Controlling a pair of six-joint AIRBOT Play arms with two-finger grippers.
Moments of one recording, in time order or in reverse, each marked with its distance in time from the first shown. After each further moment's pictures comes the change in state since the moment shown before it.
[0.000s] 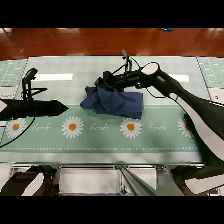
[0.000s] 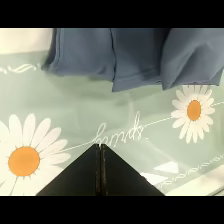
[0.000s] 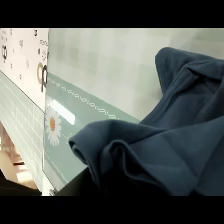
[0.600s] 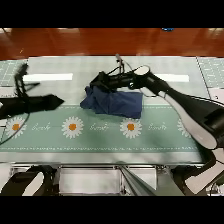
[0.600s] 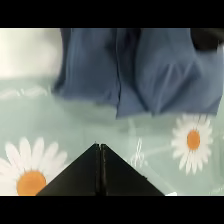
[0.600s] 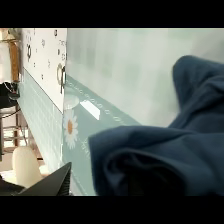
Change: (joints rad) left arm 0.049 0.011 0.043 -0.030 0.085 0.002; right arm -0.023 -0.132 0.097 0.121 0.058 -0.081
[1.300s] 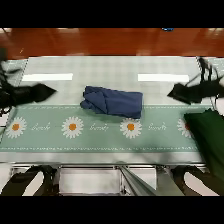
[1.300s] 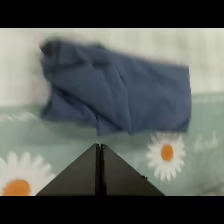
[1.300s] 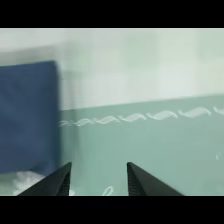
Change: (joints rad) left arm 0.014 0.013 0.062 -0.053 -0.087 -0.026; right arm -0.563 0.709 -0.570 -0.886 0.164 0.333
